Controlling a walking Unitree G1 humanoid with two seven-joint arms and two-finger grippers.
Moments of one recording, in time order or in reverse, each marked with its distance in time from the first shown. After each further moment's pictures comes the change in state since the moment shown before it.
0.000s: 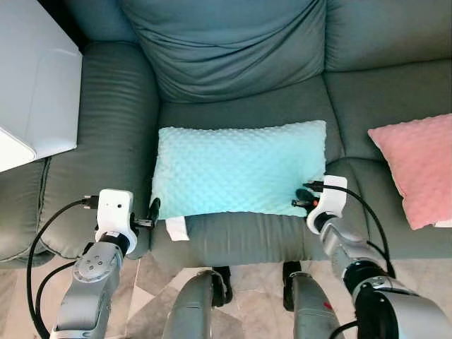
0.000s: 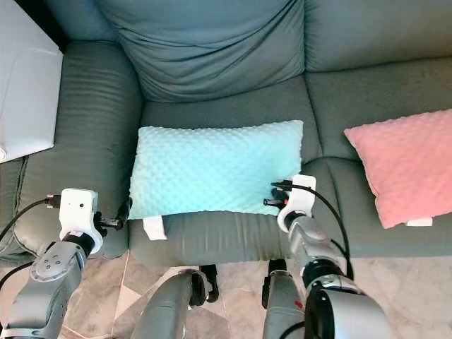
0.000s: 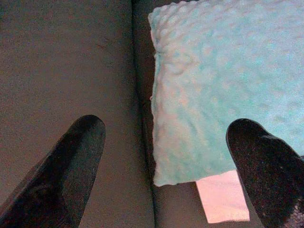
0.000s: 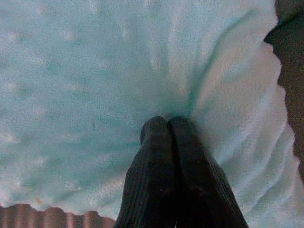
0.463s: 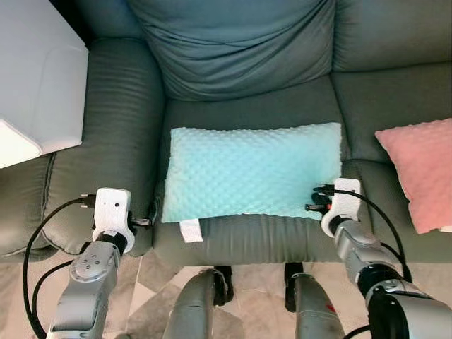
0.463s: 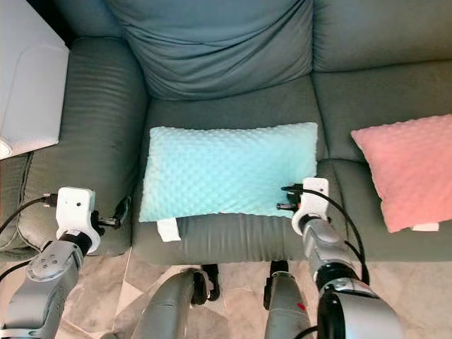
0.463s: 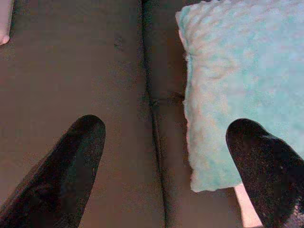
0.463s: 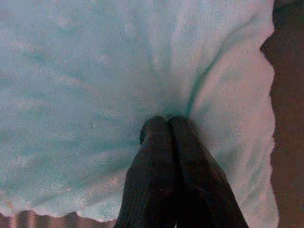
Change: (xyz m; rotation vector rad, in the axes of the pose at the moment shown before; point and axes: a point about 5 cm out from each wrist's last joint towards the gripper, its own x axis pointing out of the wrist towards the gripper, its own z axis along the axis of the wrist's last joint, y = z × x) left arm -0.001 0.003 0.003 0.010 -0.008 0.007; right arm -0.009 -0.029 0.001 -0.093 0.015 -0.092
